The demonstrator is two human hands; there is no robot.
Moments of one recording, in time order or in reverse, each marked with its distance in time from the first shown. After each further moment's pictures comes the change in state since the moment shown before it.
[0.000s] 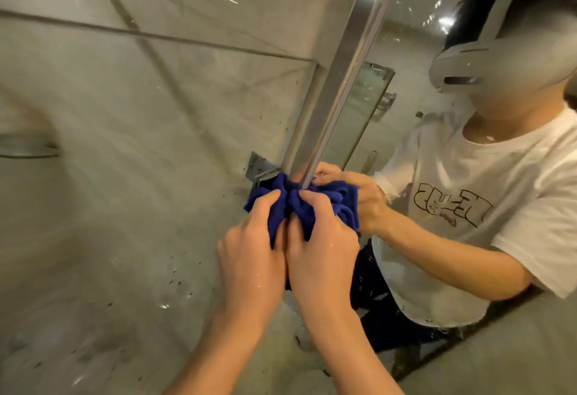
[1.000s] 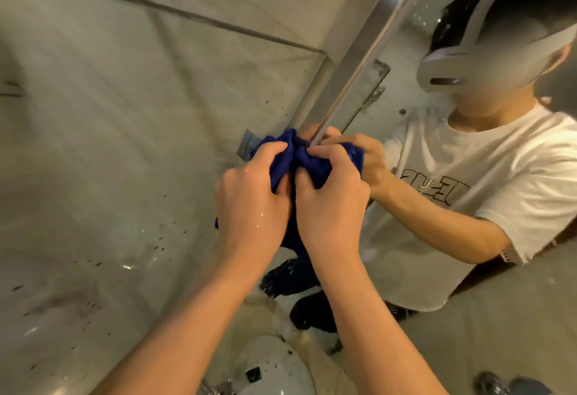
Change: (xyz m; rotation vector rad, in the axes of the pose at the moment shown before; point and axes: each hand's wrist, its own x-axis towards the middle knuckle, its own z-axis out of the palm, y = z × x) left_hand 0.034 0.041 -0.015 -0.147 0.033 -0.053; right_hand 0.044 -0.036 -0.040 0.021 -0.119 0.098
